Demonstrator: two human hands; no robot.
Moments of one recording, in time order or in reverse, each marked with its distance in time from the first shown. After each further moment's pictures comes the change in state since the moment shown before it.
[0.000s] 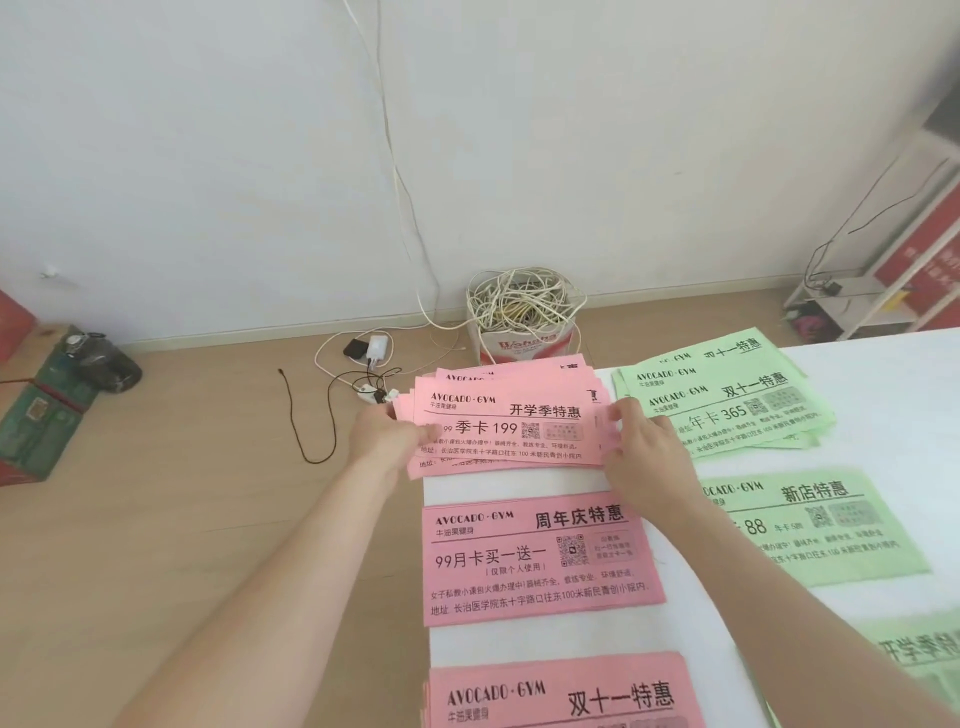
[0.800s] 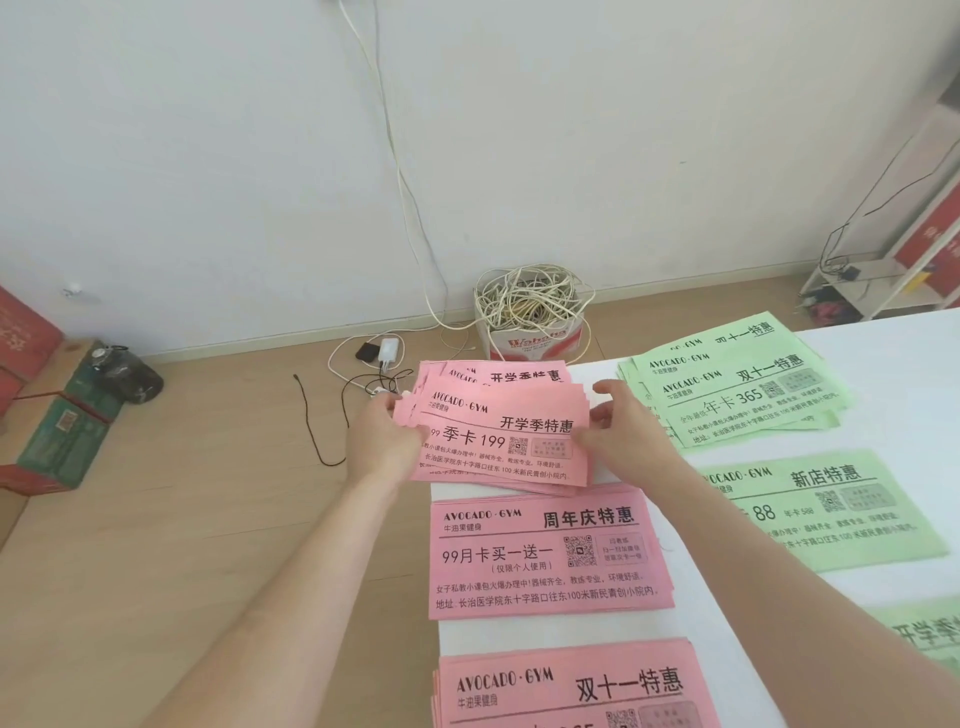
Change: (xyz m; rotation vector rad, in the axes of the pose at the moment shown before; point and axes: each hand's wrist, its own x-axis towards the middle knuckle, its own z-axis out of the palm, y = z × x) left_hand -0.015 -0.008 -0.009 0.219 0.147 0.221; right_hand 0.008 -0.024 -0.004 0.406 -0.153 0.131
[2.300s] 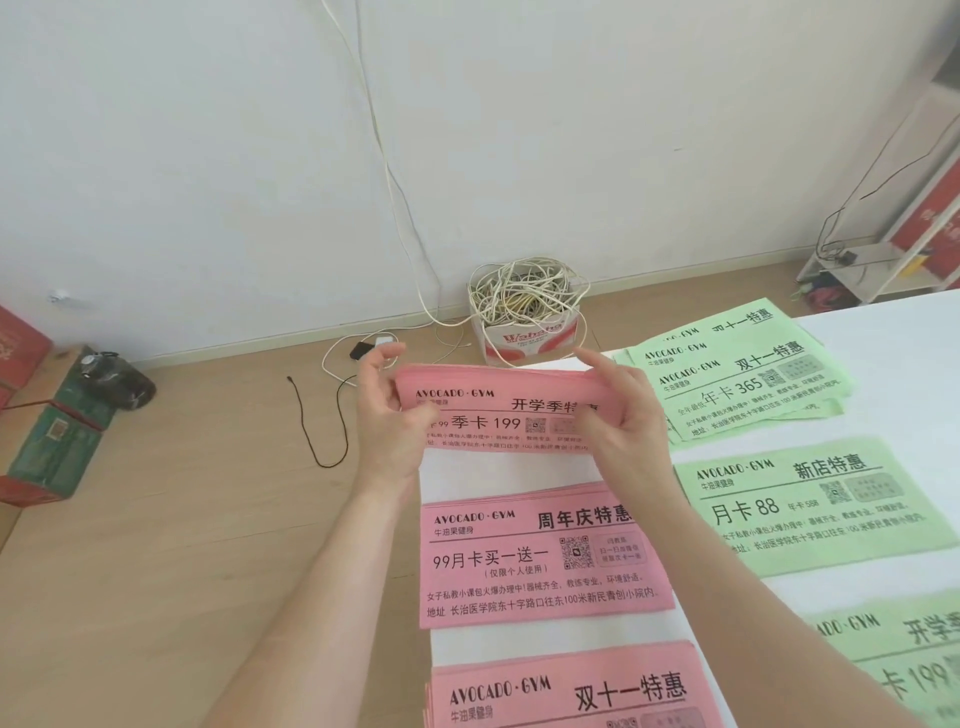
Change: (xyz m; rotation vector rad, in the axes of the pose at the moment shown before) left_hand -0.015 0.022 0.019 -0.668 -0.097 0.256; right_hand -0.019 0.000 0.013 0.461 0.323 -0.388
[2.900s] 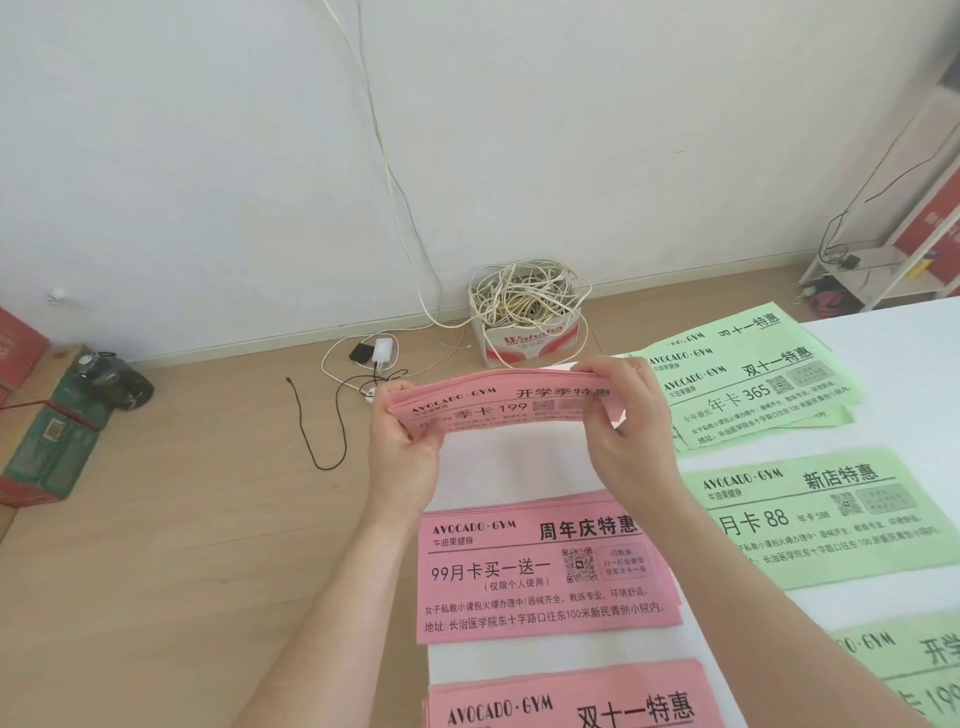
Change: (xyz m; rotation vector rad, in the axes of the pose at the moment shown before) left_hand -0.002 -0.033 -0.006 0.202 0.015 0.023; right_hand 0.008 0.004 0.000 -0.170 0.009 -0.184
